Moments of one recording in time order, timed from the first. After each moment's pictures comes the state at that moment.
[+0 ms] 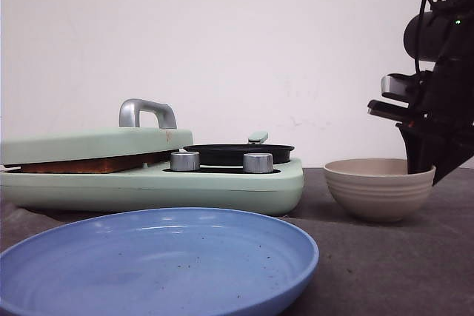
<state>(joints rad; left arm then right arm) -0.19 0.40 0.57 -0.44 0.21 -0.12 0.12 1.75 1.16 -0.64 -0.25 0.17</state>
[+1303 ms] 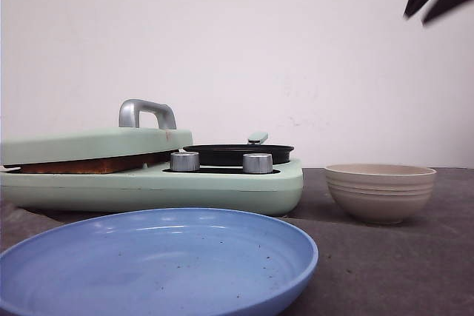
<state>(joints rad) -0.19 0.40 0.57 -0.44 0.21 -0.12 0.16 1.12 1.15 -0.68 -0.31 0.11</state>
